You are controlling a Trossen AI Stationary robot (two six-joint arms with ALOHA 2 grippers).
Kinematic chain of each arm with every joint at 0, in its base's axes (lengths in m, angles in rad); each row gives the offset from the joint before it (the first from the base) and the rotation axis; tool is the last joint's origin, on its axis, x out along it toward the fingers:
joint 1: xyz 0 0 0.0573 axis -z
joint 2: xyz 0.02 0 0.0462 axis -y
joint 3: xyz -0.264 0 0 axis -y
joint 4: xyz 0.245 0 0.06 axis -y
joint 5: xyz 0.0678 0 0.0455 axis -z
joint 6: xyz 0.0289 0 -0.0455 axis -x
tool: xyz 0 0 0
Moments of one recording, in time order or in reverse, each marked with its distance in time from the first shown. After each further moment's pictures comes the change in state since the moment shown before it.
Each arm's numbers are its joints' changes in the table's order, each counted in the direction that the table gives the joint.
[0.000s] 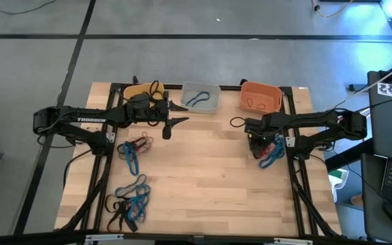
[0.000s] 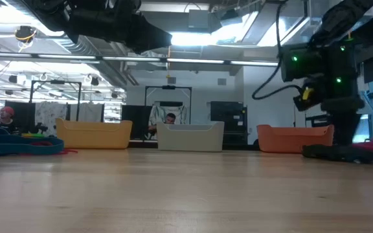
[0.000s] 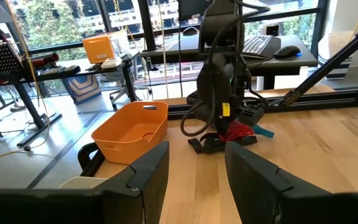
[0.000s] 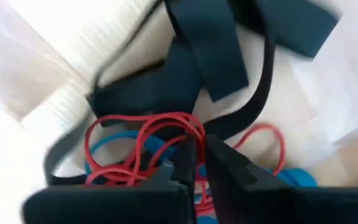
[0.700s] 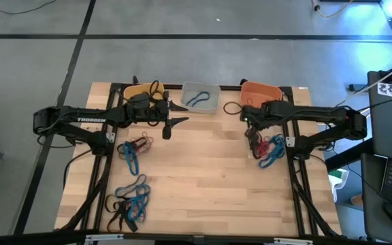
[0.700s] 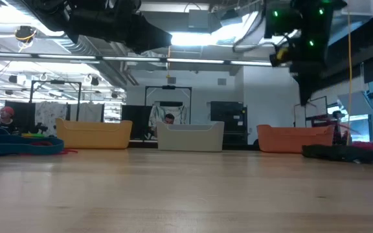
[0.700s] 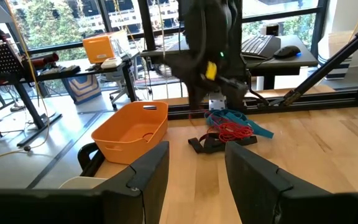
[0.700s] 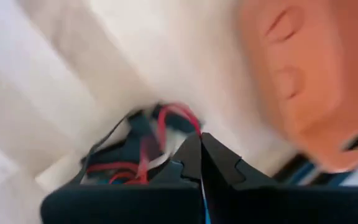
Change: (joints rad) left arm 0.000 0.000 0.000 0.000 0.000 0.000; right arm -0.003 0.001 0.366 -0.218 0.301 0.074
